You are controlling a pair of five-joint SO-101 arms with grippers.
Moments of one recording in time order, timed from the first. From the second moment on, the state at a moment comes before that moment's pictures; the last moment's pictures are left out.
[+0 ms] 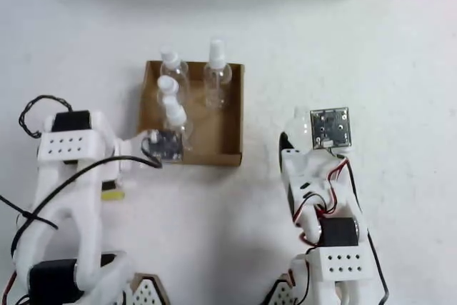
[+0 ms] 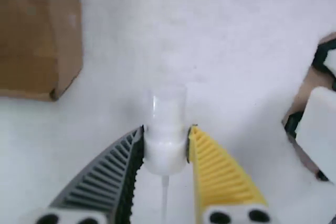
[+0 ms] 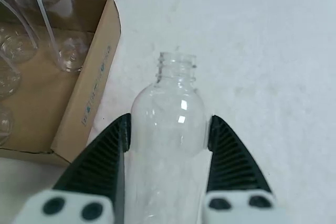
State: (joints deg) left arm -11.0 -20.6 37.1 87.4 -83.8; right arm -6.1 -76.7 79.3 36.7 4.0
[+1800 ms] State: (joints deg) left arm 17.7 -46.9 27.3 40.7 18.1; right arm -18.9 -102.8 89.3 40.6 7.3
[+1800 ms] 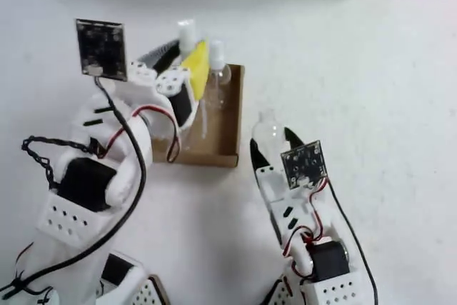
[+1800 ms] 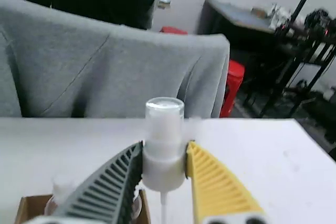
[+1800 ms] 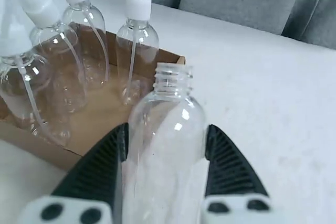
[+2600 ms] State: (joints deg) left arm 14.9 -47.3 34.4 38.9 22.7; right arm -26.0 -102.8 91.0 40.6 7.3
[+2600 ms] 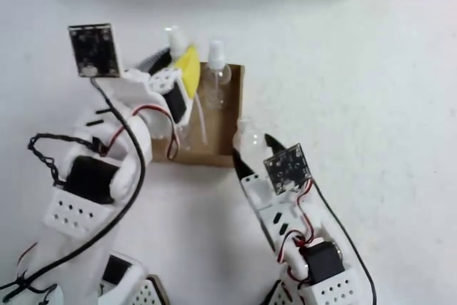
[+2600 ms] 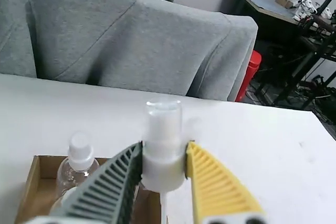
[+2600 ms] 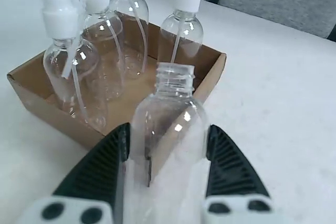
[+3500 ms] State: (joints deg) left arm 12.9 -47.2 40.1 22.5 33.8; right arm -30.2 -102.8 91.0 41.8 7.3
